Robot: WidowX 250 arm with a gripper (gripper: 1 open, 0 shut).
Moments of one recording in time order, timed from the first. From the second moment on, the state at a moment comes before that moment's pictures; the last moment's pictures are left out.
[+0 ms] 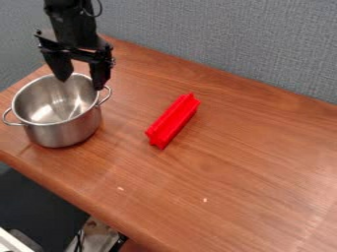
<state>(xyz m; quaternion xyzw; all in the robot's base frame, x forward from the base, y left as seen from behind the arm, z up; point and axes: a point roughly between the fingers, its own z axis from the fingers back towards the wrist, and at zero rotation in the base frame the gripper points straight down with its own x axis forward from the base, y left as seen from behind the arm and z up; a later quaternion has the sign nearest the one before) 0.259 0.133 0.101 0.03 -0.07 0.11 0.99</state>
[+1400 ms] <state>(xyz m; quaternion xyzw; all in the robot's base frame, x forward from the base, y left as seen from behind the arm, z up) 0.255 0.138 0.035 0.03 -0.01 0.13 0.99</state>
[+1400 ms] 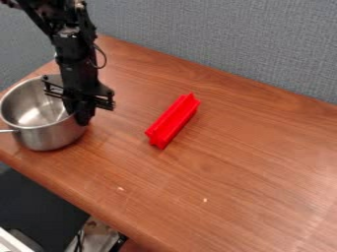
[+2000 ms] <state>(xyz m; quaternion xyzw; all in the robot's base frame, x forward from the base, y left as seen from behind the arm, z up) 0.253 0.133 0.042 0.02 0.00 0.13 0.99</state>
